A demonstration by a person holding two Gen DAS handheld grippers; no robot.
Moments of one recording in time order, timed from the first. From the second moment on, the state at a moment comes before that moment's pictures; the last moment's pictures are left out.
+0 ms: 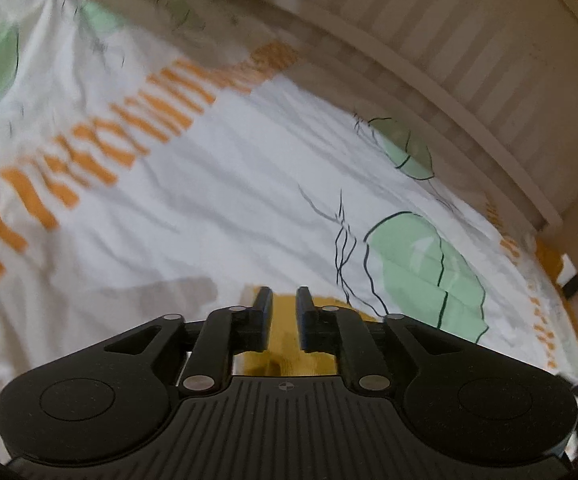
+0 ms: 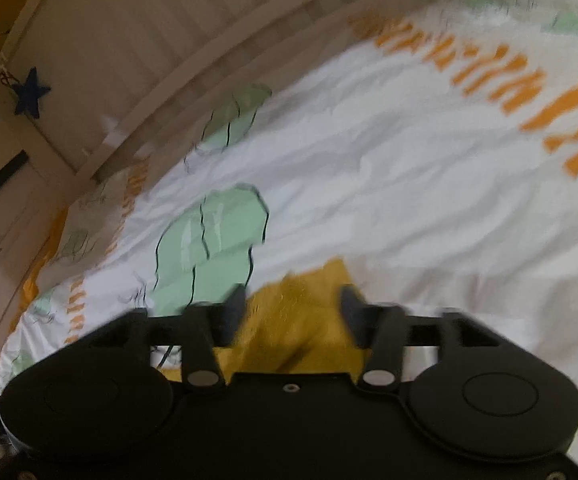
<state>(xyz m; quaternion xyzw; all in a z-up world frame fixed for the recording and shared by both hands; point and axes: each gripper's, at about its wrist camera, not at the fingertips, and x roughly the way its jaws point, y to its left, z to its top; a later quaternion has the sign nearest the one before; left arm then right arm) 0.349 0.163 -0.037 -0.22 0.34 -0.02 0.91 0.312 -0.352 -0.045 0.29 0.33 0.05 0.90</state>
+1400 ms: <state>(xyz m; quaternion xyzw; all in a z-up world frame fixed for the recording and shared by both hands) 0.385 0.091 -0.043 -0.05 0.39 -0.05 0.92 0.344 -0.250 -0.035 0.06 0.36 0.08 0.93</state>
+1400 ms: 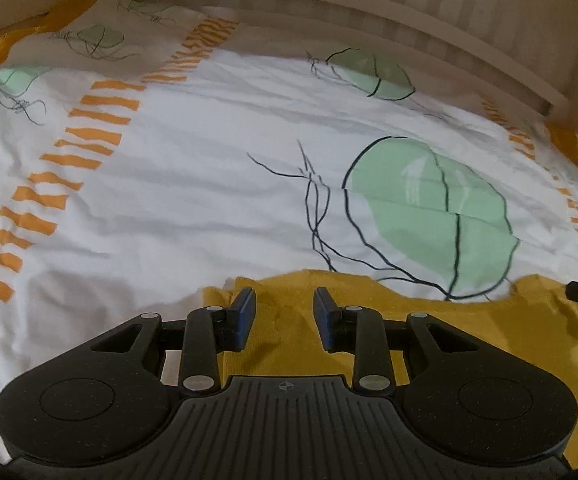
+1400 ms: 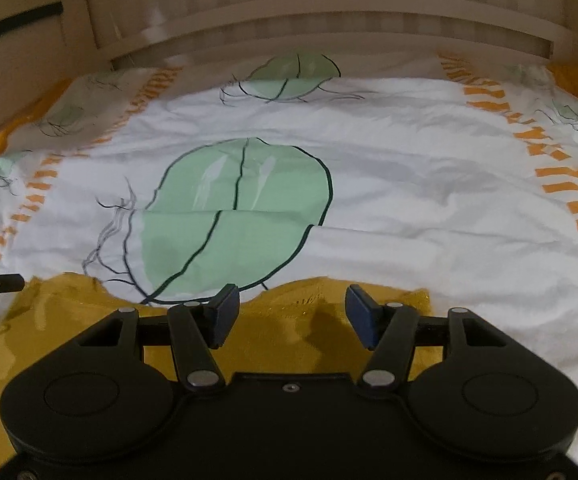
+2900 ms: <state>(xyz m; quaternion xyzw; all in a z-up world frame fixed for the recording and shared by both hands) 0.278 0.028 -0.090 0.05 0.46 -0.02 0.89 0.214 -0.244 -0.092 0.03 0.34 0.13 0.93</state>
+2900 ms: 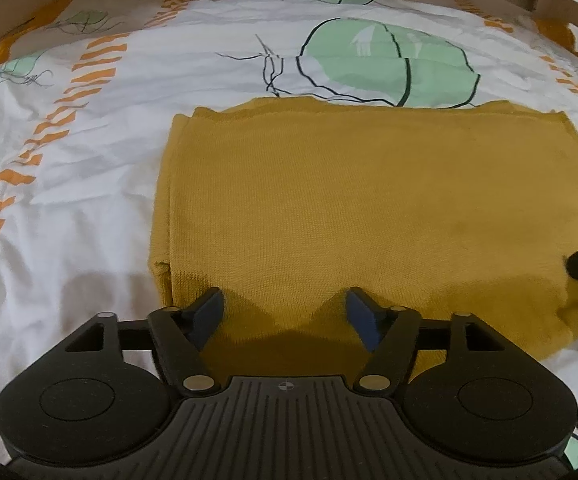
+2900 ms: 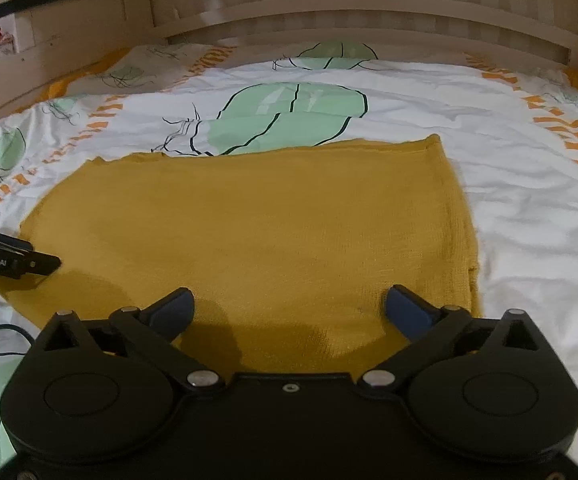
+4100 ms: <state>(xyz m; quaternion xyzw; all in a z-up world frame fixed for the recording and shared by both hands) 0.354 -0.020 -0.059 -0.07 0.51 0.00 0.86 0.214 -0.284 -0.099 0.19 0.31 0.18 0.91</state>
